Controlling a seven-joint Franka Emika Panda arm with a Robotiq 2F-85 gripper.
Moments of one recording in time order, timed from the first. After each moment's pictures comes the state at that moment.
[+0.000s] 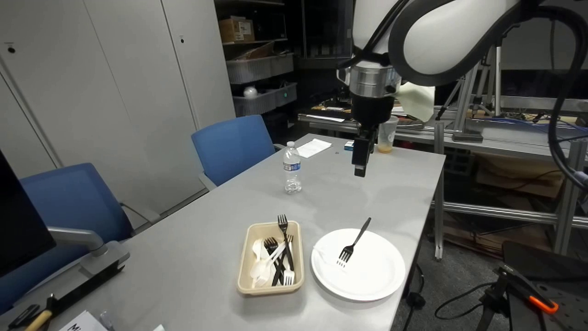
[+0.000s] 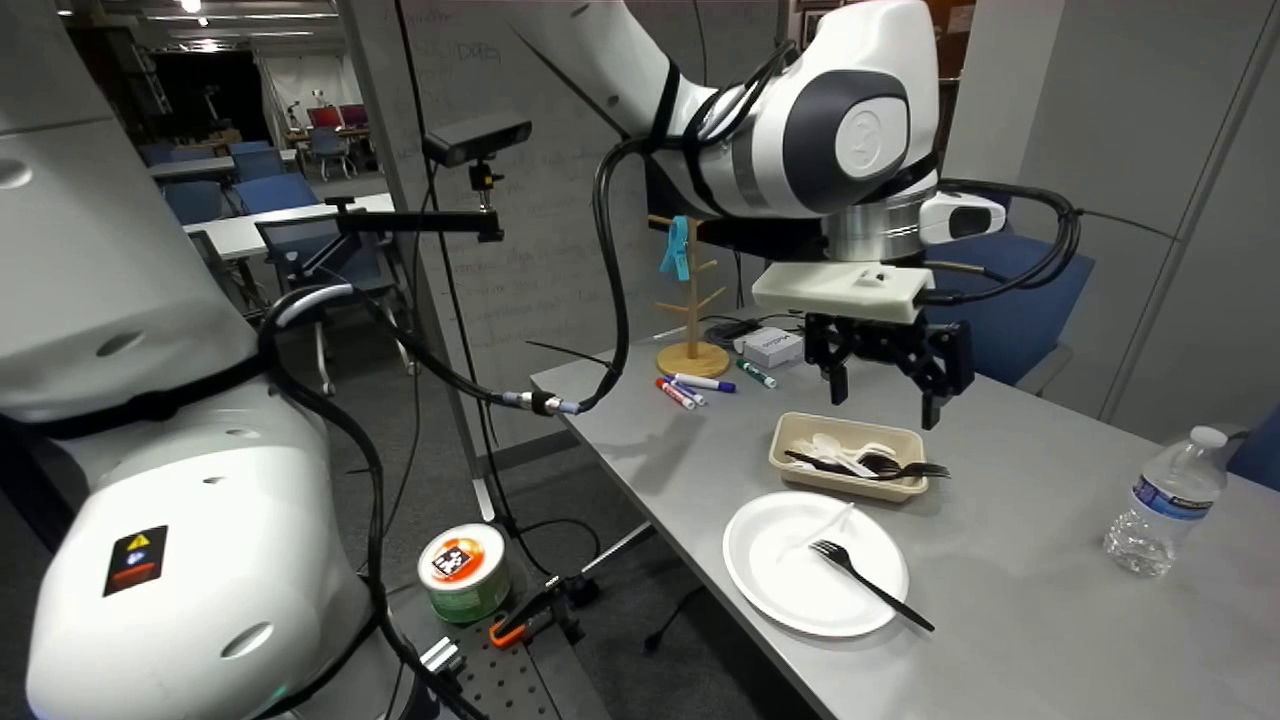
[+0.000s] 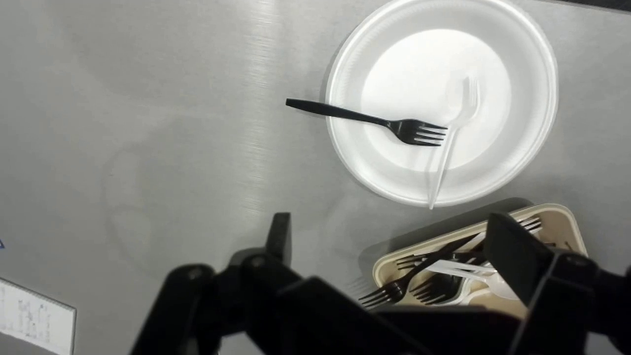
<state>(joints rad) -0.06 -0.09 -0.04 -2.33 -0.21 2.35 -0.11</state>
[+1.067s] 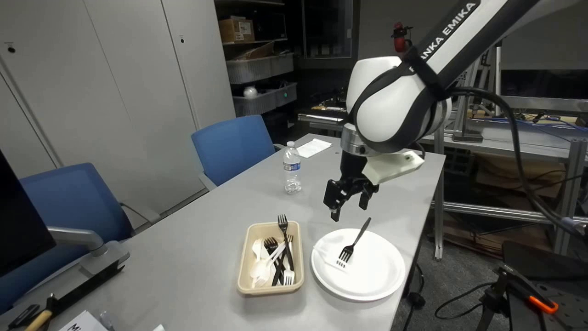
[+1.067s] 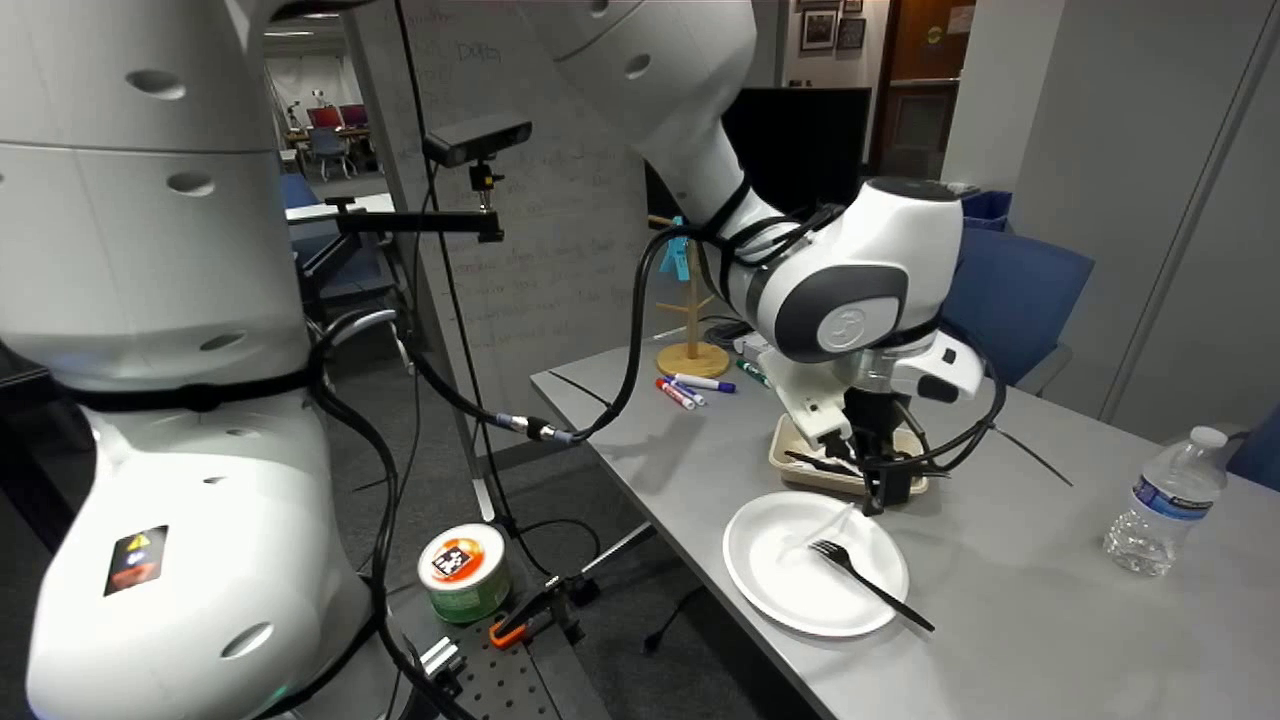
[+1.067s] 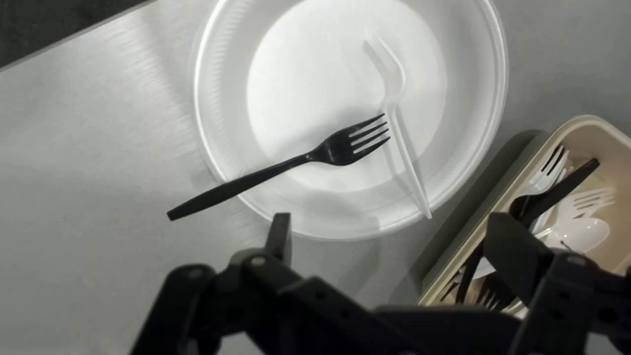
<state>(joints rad) -0.06 0.19 -0.04 -2.34 0.17 2.62 0.17</state>
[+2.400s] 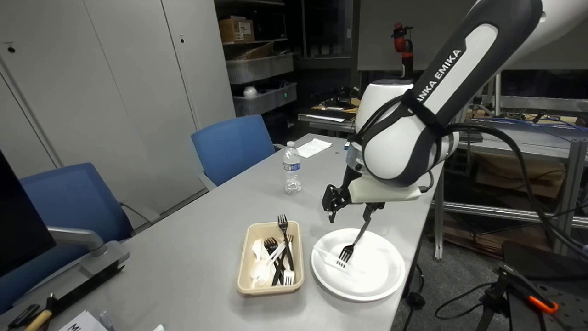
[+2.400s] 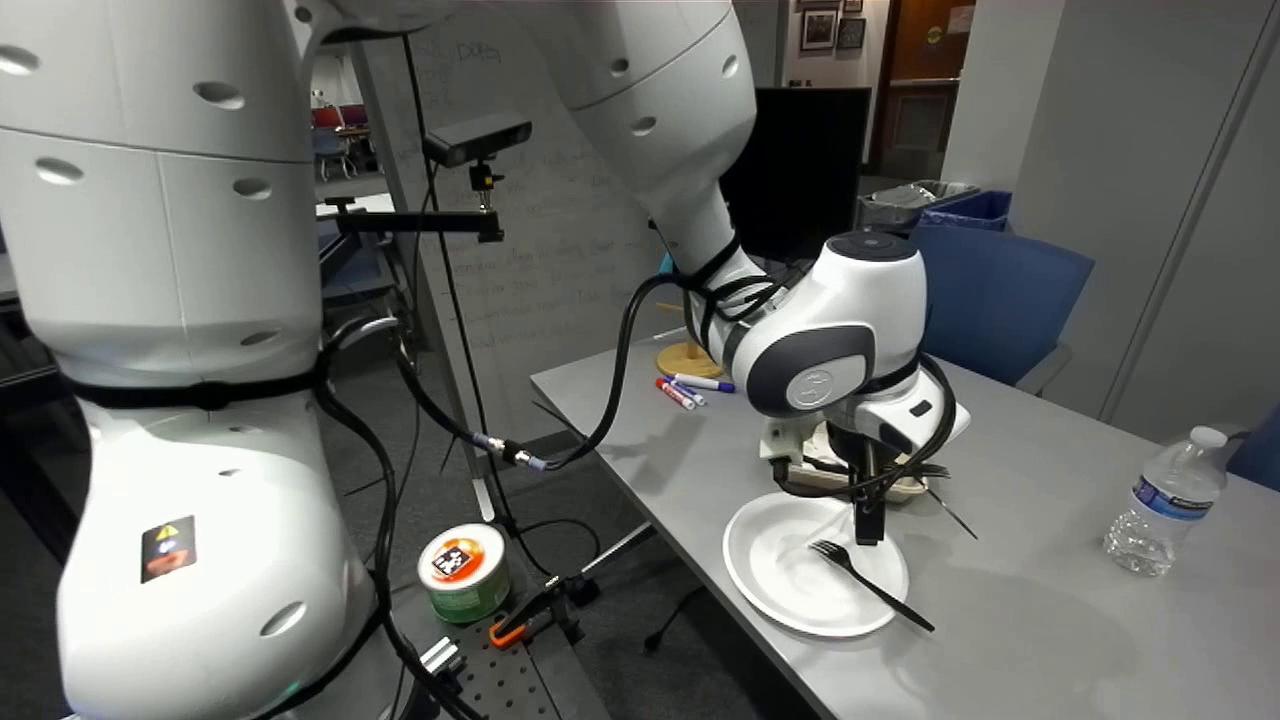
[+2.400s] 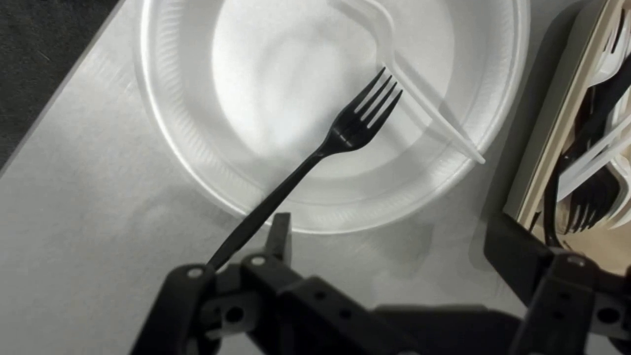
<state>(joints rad) 0.05 0.26 -0.14 -2.41 0.20 2.88 0.56</state>
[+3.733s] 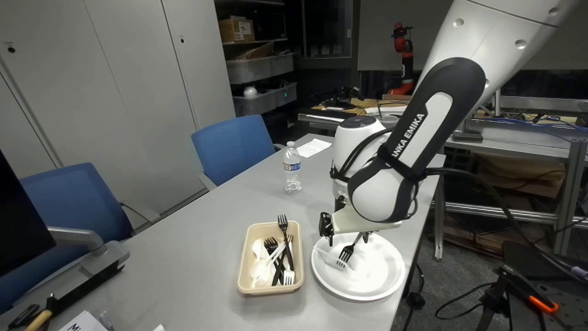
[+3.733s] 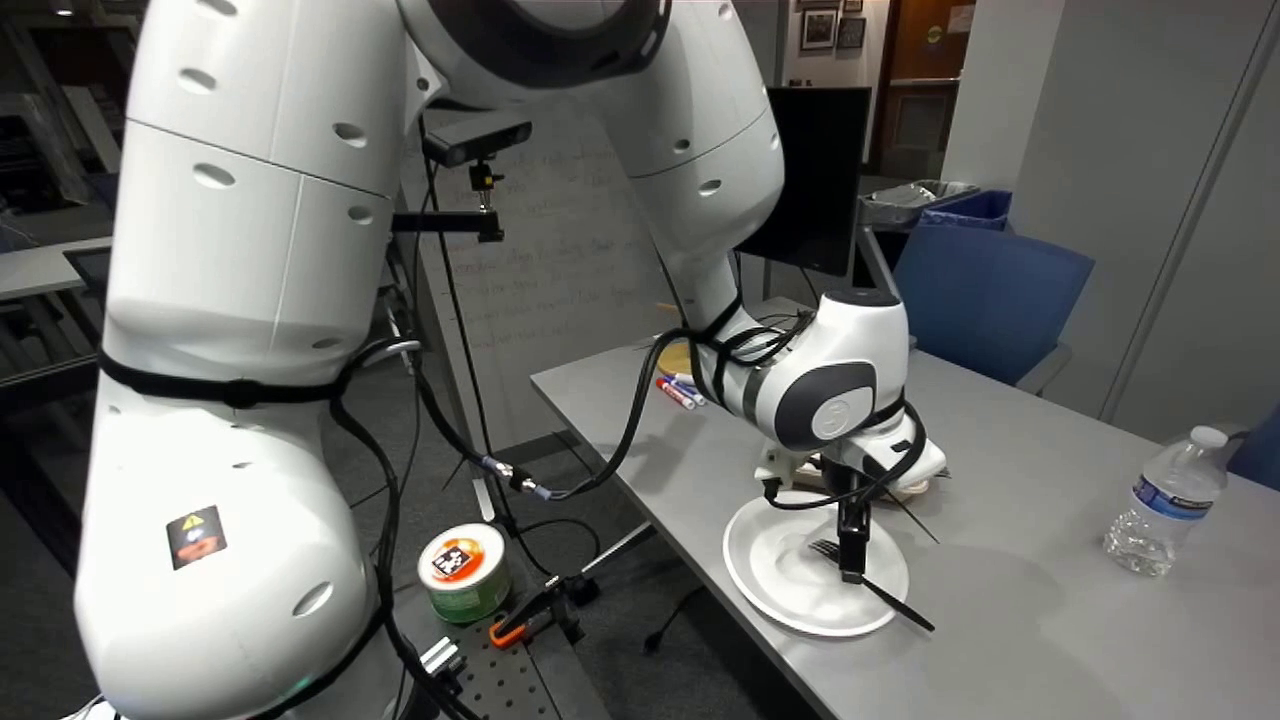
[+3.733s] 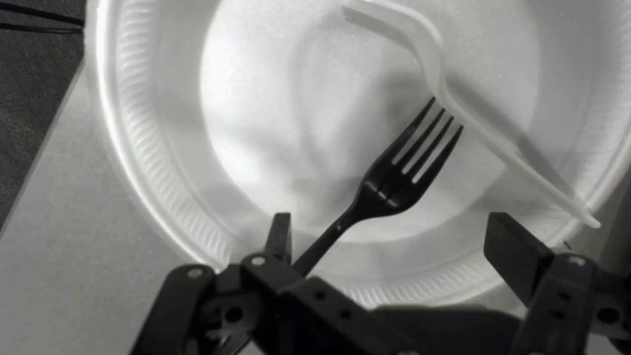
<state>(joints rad) 0.14 0.48 -0.21 -2.28 0.03 2.83 0.85</state>
